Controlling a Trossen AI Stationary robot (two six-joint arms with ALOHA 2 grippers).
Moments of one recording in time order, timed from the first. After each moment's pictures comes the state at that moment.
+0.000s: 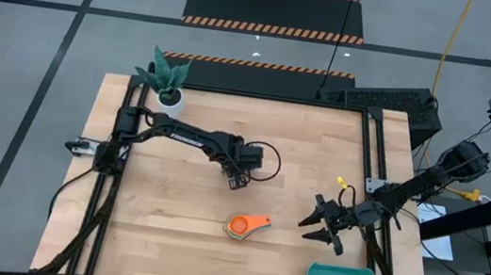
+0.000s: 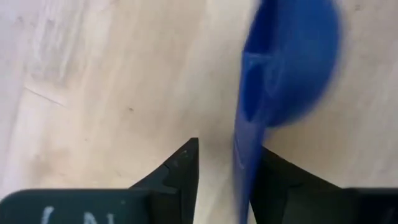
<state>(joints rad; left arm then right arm) 0.09 2.08 1.45 -0.73 -0.19 -0.26 0.59 1.11 0.02 0.91 0.20 0.52</state>
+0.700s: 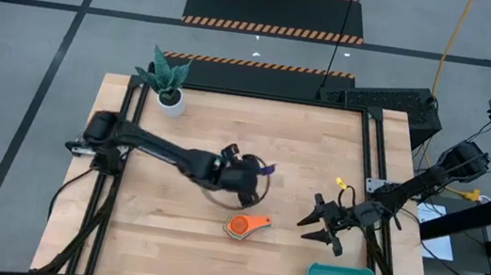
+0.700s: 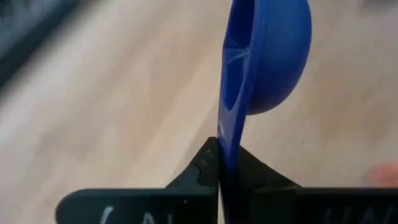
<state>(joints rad) -0.16 1.89 1.46 -0.52 -0.50 -0.47 0.59 1.11 0.02 0.91 0.21 0.45</state>
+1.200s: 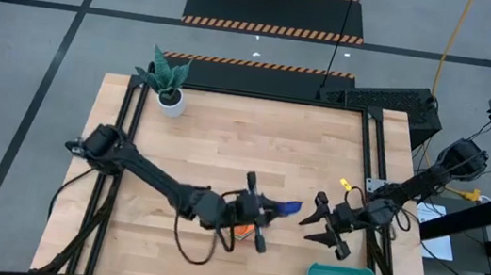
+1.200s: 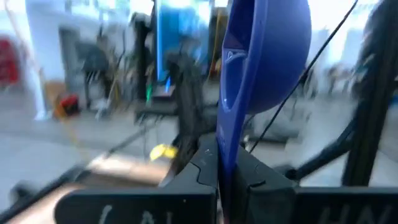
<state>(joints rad) -0.39 1.94 1.46 0.67 -0.60 0.07 0.66 1.11 0.08 1.15 0.32 0.26</state>
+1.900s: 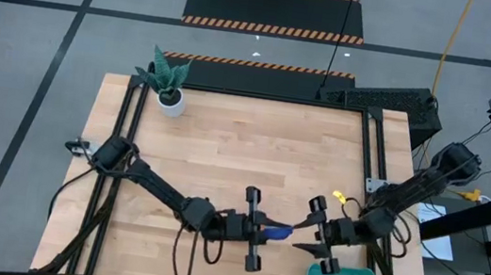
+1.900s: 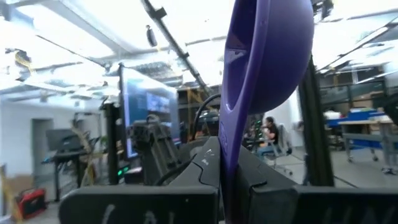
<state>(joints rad) -0.44 2.08 1.46 1.17 -0.42 0.37 0.73 1.25 0.41 1.19 0.48 -0.09</state>
